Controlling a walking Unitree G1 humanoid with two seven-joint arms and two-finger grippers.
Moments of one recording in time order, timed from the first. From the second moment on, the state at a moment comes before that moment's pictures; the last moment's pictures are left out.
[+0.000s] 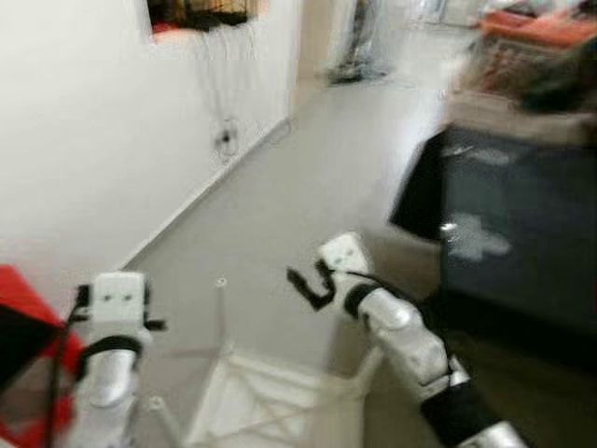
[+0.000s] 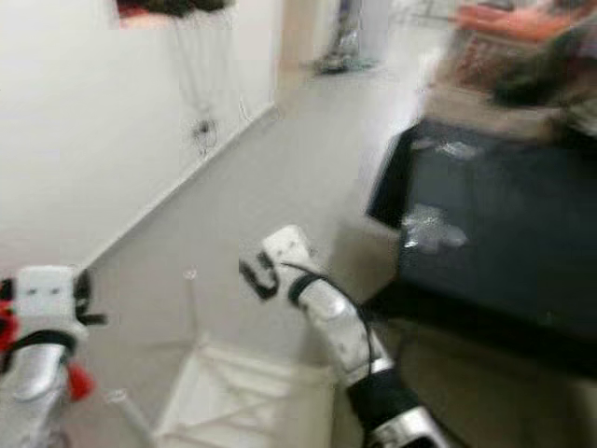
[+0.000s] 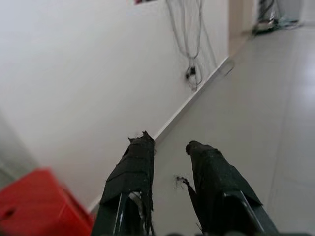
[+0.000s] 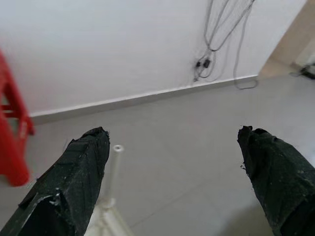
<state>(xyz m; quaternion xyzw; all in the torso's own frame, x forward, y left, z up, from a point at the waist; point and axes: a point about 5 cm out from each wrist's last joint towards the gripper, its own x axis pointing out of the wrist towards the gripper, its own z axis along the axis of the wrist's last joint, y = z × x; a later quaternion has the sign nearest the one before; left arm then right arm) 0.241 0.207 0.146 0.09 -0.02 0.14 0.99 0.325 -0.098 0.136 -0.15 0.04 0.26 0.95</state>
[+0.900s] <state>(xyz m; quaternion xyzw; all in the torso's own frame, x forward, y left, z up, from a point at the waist) 0.241 0.211 0.143 0.09 -0.01 0.14 0.99 0.332 -0.091 0.134 -0.15 0.03 0.26 0.95</state>
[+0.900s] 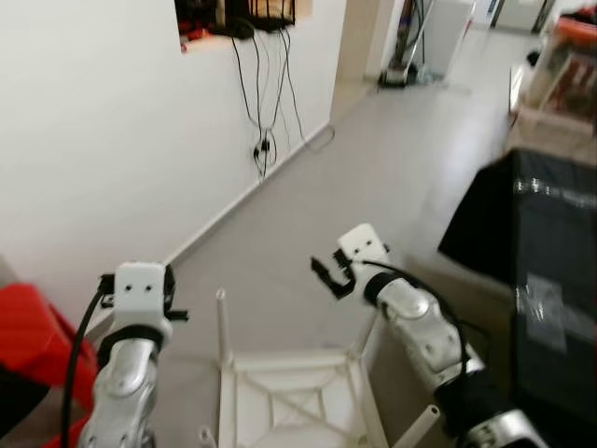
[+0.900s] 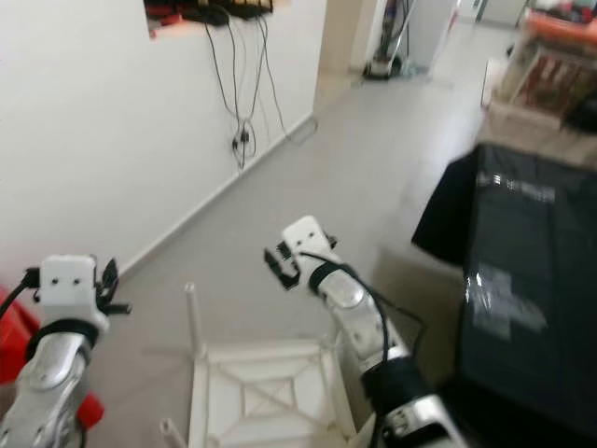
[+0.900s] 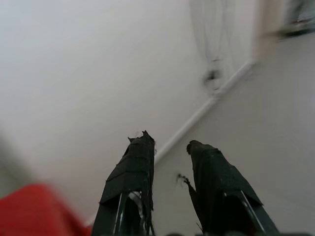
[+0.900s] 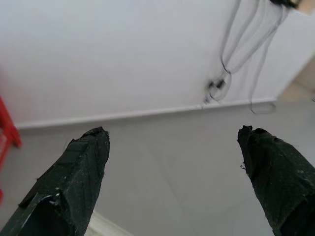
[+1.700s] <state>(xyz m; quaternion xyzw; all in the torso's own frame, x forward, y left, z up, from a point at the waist) 0.244 0.205 0.145 0.08 -0.02 0.13 0.99 0.336 -0.112 0.125 -0.17 0.05 0.22 0.96</state>
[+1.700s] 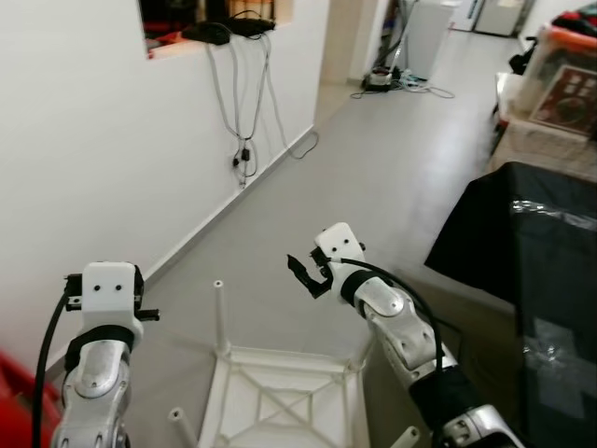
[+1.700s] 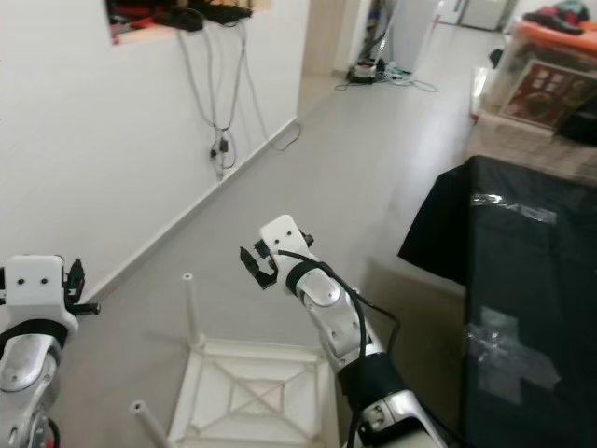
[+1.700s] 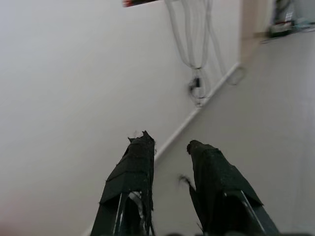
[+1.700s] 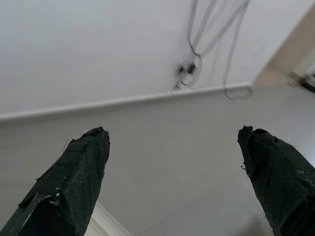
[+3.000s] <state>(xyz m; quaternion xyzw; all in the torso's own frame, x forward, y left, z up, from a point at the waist) 0.239 0.225 0.144 0.10 -0.01 0.16 0.98 0.341 -0.097 0.126 -0.14 0.05 0.20 0.97</state>
